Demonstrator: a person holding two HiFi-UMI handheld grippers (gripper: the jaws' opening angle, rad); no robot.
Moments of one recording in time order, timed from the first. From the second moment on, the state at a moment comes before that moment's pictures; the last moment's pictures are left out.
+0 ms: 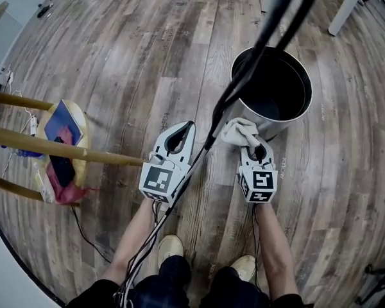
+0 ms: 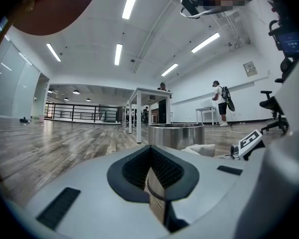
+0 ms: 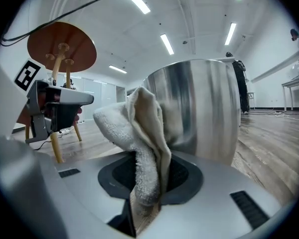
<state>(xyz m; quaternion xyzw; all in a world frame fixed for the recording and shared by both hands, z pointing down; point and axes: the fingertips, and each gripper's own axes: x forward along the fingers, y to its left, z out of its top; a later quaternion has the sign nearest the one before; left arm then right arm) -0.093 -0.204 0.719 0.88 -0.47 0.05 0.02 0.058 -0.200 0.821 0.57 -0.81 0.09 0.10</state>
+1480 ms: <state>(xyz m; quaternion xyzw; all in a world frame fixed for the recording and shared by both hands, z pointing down) -0.073 -0.193 0.717 0.89 -0.46 0.05 0.02 0.176 -0.129 0.800 0.66 -0.74 0.09 0.05</state>
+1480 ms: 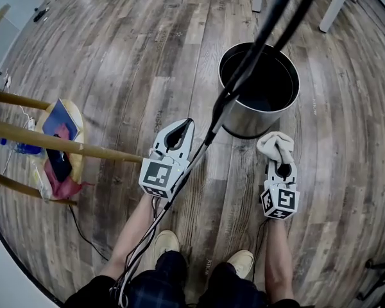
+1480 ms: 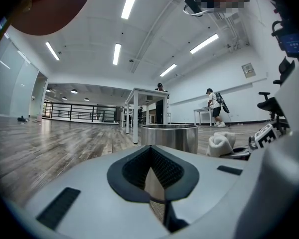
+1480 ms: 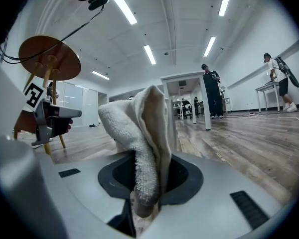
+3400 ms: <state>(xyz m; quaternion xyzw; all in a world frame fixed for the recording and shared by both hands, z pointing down) -0.106 -0.206 0.733 0.86 -0.50 0.06 0.03 0.066 -0.196 0.913 0.60 -0.78 0.14 0.09</state>
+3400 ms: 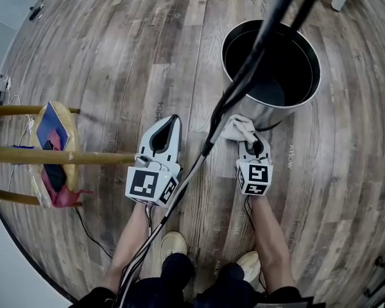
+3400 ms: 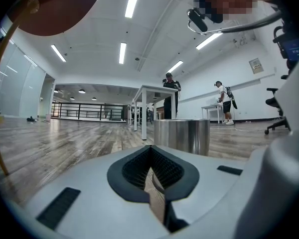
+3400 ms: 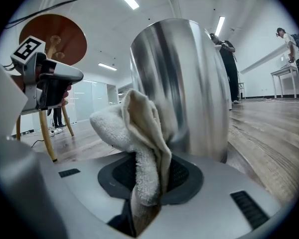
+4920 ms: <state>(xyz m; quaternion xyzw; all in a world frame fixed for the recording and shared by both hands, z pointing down) -0.084 -0.203 0.728 0.87 -0.49 0.06 0.02 0.233 -0.169 0.915 0.71 -0.68 0.15 0.08</state>
